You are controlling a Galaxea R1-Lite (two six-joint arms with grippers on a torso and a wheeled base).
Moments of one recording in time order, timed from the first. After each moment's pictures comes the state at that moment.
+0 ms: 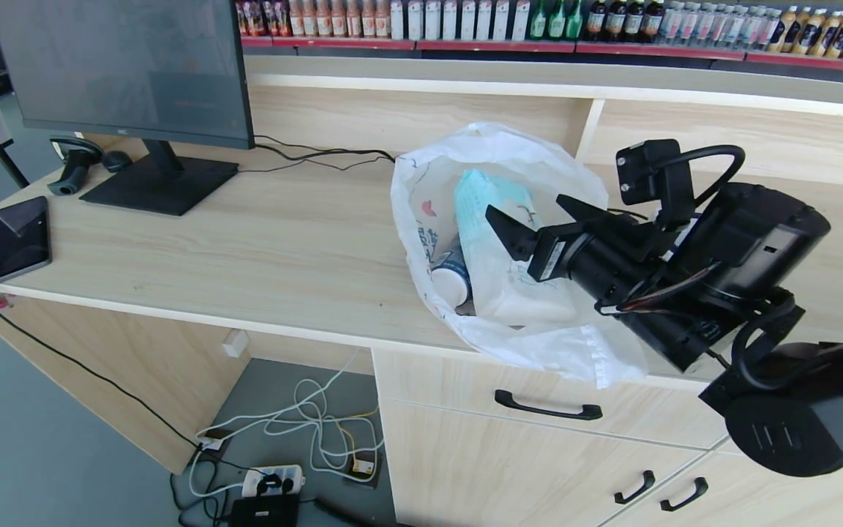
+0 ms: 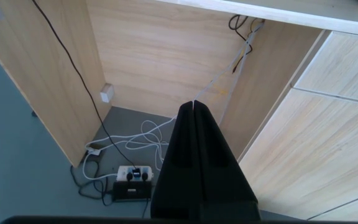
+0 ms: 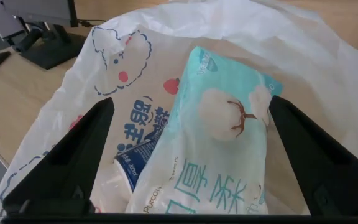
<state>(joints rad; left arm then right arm) 0.00 0.00 0.00 0.01 0.00 -0.01 0.59 1.80 -0.85 -1.19 -0.13 0.01</state>
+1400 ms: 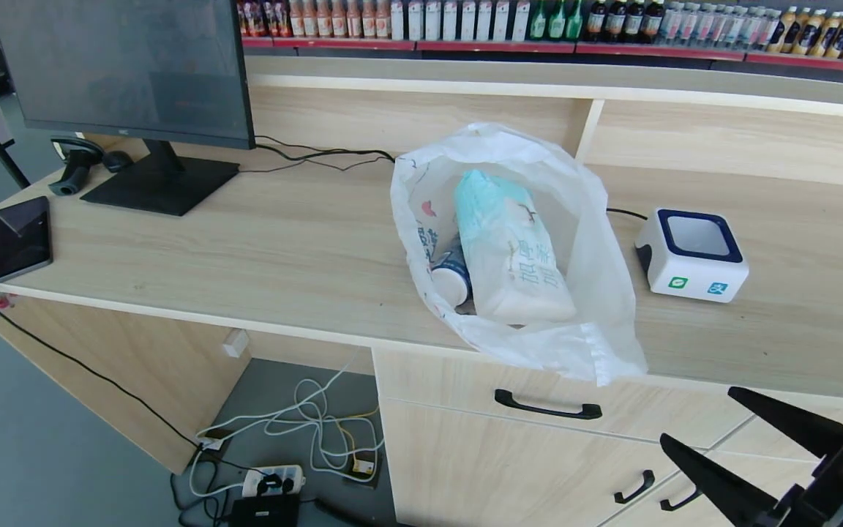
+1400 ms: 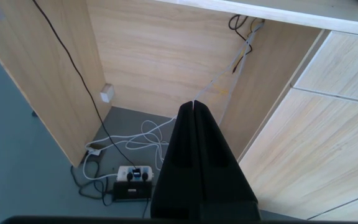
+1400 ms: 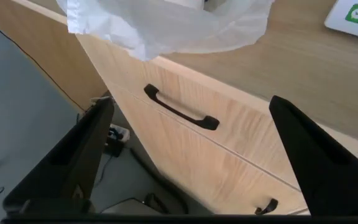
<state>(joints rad) 0.00 0.00 0.00 0.01 0.00 0.00 0.59 1.14 -0.01 -1.03 -0.13 0.01</state>
